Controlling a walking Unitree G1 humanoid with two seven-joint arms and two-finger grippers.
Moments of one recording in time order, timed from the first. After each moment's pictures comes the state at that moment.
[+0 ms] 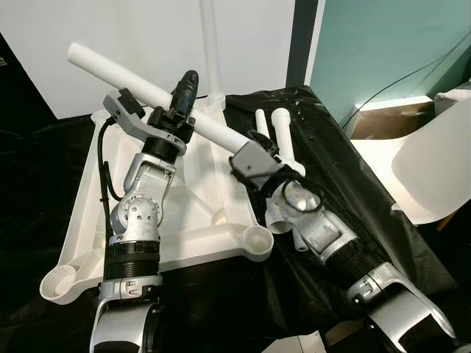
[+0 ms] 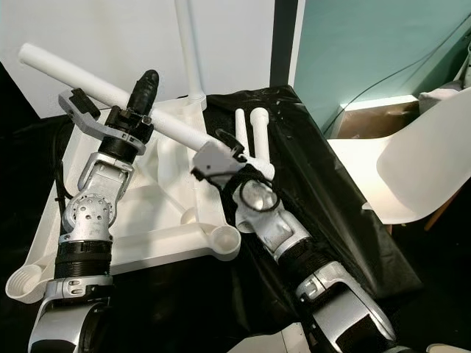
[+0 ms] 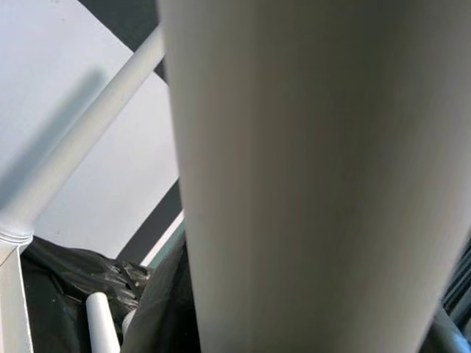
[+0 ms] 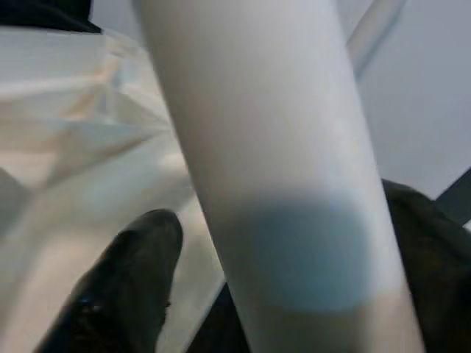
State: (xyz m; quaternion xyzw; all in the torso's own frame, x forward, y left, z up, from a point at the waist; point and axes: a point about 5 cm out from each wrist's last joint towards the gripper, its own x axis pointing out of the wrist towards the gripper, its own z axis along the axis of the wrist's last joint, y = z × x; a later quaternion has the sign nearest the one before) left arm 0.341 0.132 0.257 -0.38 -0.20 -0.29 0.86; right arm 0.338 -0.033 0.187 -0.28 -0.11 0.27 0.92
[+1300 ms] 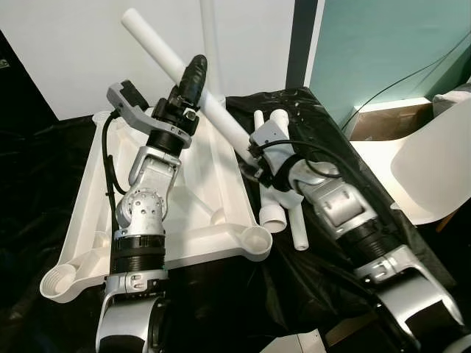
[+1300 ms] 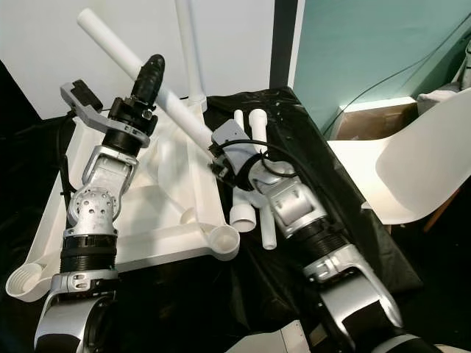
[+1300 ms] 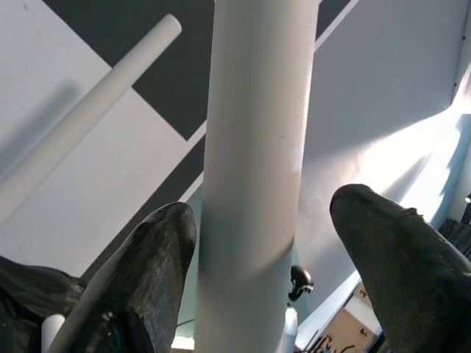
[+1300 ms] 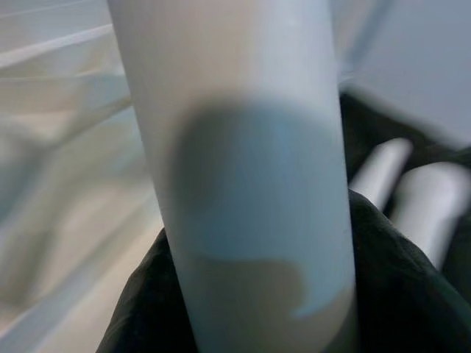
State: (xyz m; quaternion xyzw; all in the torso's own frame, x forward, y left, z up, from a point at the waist) left arm 0.343 0.131 0.271 -0.41 -0.23 -0.30 0.83; right arm 0.357 -0.059 0.205 -0.30 -0.03 0.23 0.92
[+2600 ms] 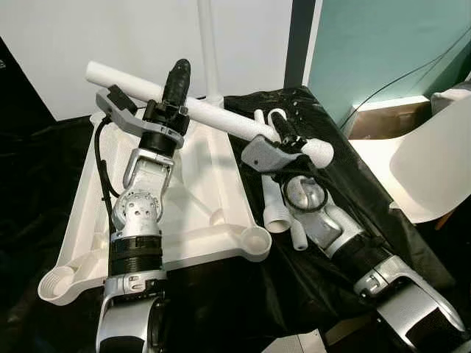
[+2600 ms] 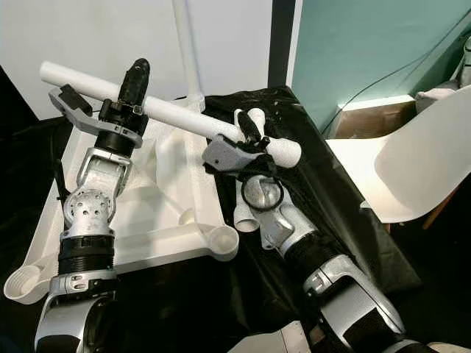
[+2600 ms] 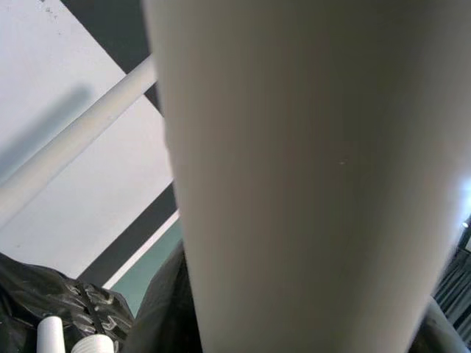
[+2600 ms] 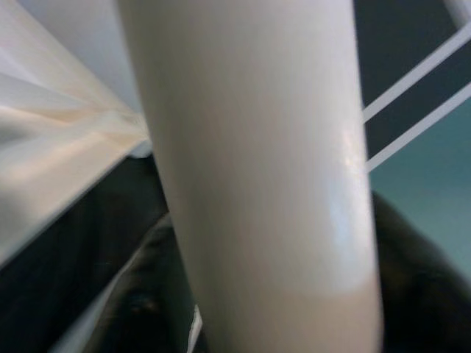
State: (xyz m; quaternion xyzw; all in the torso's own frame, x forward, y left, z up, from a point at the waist) left arm 0.342 0.137 0.266 -0.44 -0.23 -0.29 0.82; right arm 0.349 -0.053 0.197 -0.44 -0.19 0.08 0.87
